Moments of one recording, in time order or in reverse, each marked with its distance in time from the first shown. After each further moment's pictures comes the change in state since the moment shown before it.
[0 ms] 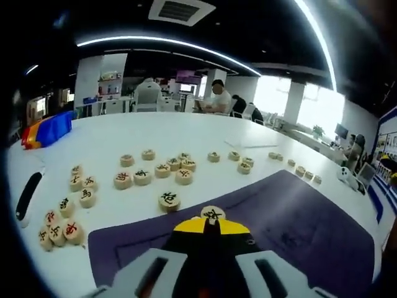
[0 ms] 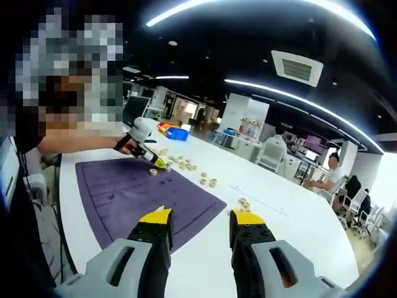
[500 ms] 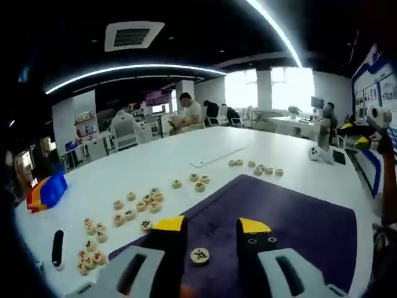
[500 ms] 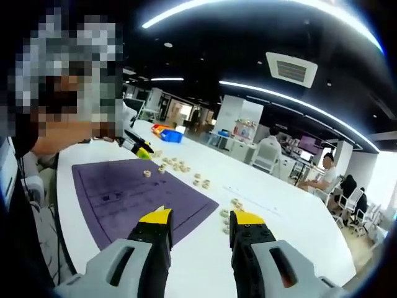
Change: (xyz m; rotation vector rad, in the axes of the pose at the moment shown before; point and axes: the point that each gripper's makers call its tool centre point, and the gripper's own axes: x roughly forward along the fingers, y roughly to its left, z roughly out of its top) left arm -0.093 -0.090 0.033 0.327 -0.064 -0.066; right arm -0.013 -0.013 0.004 0.009 -0.015 -0.045
